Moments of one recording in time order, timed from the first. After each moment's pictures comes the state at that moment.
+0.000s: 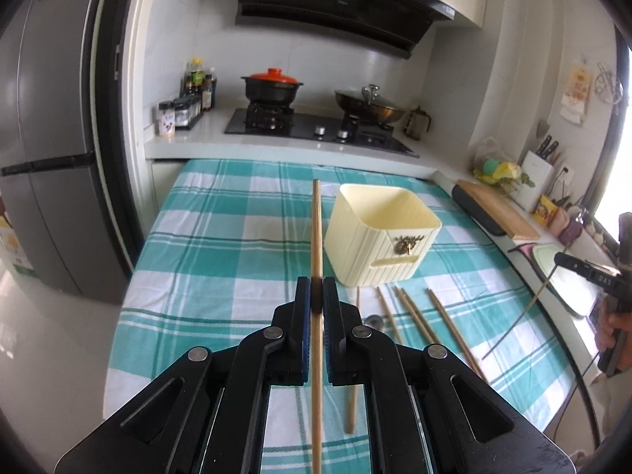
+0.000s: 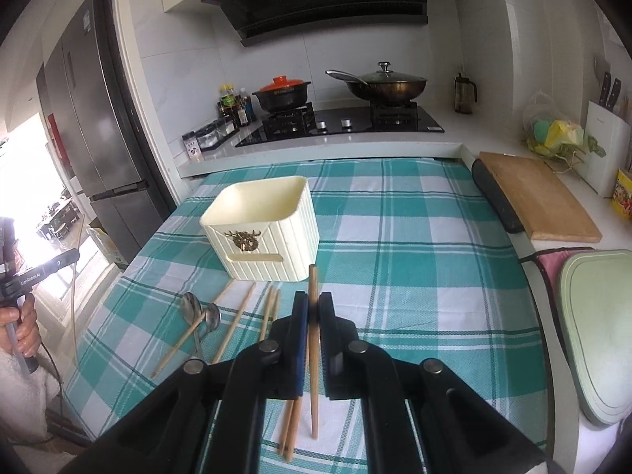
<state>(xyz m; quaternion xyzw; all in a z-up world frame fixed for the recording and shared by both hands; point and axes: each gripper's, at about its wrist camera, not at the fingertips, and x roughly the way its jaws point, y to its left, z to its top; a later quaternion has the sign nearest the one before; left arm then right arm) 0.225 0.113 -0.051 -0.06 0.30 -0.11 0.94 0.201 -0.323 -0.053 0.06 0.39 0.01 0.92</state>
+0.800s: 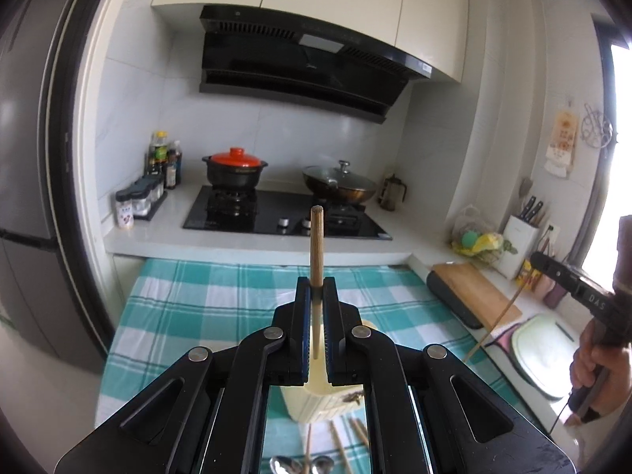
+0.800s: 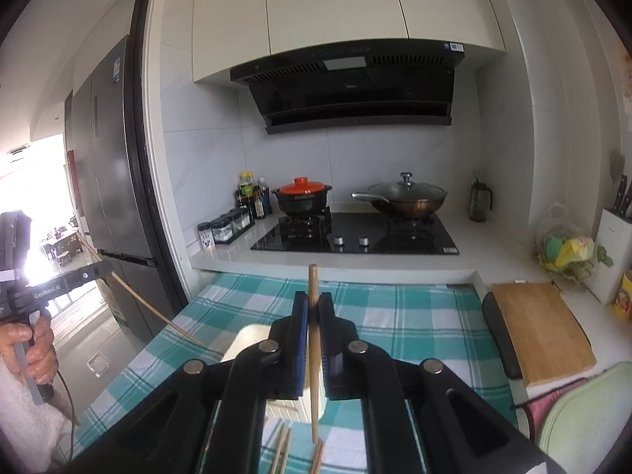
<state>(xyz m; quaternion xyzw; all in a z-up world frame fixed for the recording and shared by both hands) 0.340 0.051 0.061 -0.07 0.21 -0.14 0.96 0.307 -0.294 0.062 0.01 0.23 0.03 0.97</state>
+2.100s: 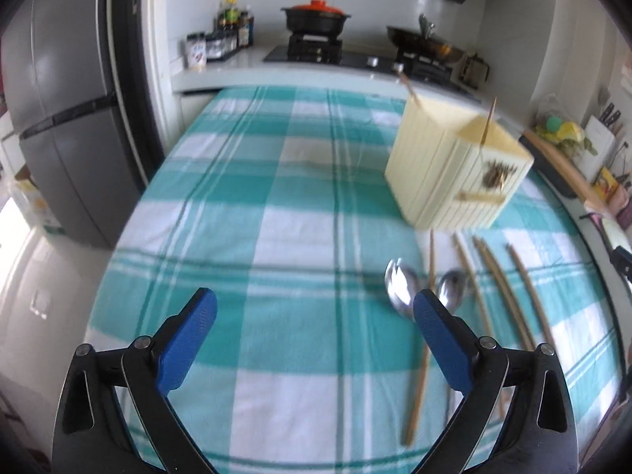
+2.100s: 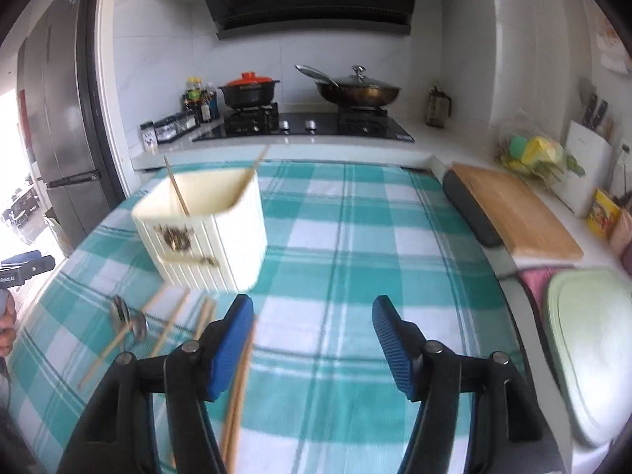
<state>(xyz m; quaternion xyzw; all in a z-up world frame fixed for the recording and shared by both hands) 0.266 0.106 -0.168 -0.05 0.41 -0.02 0.91 0.208 -0.341 -0.141 0.00 0.40 -0.08 0.91</state>
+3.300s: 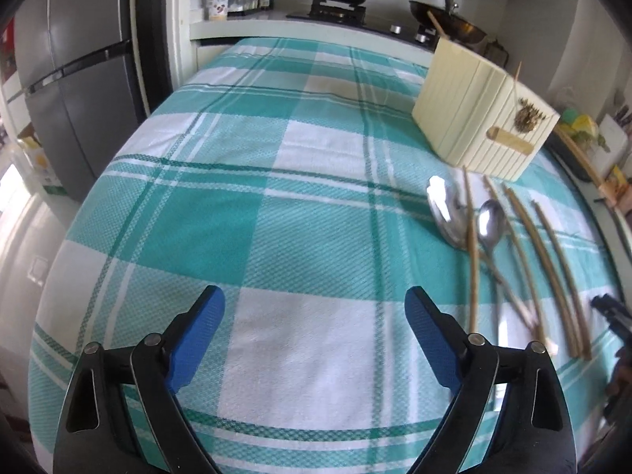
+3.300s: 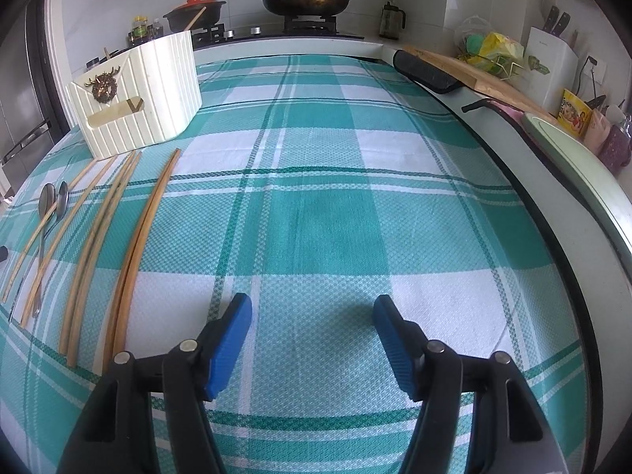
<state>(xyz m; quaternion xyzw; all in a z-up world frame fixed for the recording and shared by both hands) 0.250 0.117 -0.216 -0.09 0.43 -0.03 0.90 0.163 -0.359 -0.238 0.02 0.49 -0.15 0.86</state>
